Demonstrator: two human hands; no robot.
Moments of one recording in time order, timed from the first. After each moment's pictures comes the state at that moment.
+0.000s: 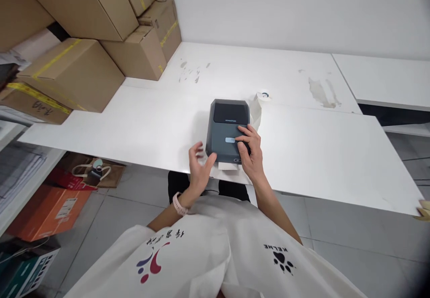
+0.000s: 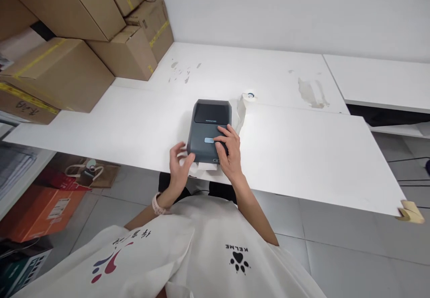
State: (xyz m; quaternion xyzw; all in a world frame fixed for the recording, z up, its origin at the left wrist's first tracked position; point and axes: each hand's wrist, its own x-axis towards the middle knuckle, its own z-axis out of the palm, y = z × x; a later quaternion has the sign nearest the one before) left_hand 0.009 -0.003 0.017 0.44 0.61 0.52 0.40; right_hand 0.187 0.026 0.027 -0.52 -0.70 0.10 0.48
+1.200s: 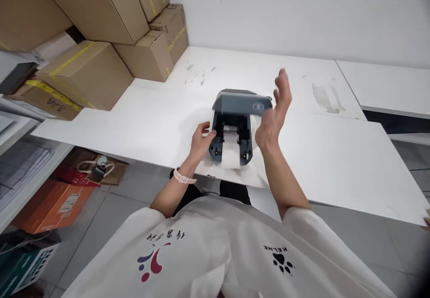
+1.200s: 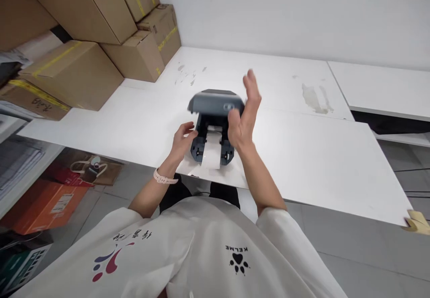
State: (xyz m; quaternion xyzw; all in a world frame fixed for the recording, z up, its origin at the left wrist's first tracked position) left_hand -0.006 0.075 0.040 0.51 0.59 0.45 0.45; right_hand 0.192 0.102 0.100 -0.40 -0.68 0.01 0.61
